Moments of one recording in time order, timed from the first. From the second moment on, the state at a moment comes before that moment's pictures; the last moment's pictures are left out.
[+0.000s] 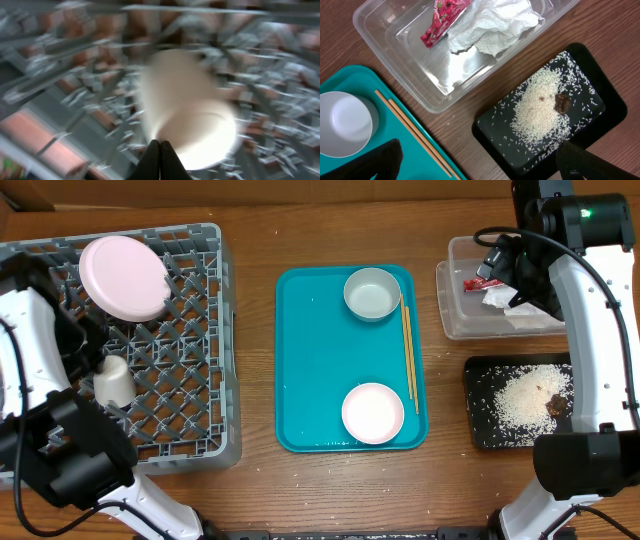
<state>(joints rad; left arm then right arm) 0.55 1.97 1.79 -1.44 -0.13 -0.40 0.07 1.86 2.09 -1.57 0.27 0.69</state>
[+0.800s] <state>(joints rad) 0.51 1.84 1.91 -1.47 0.12 -0.27 0.07 1.86 2.09 -1.57 0.27 0.69</state>
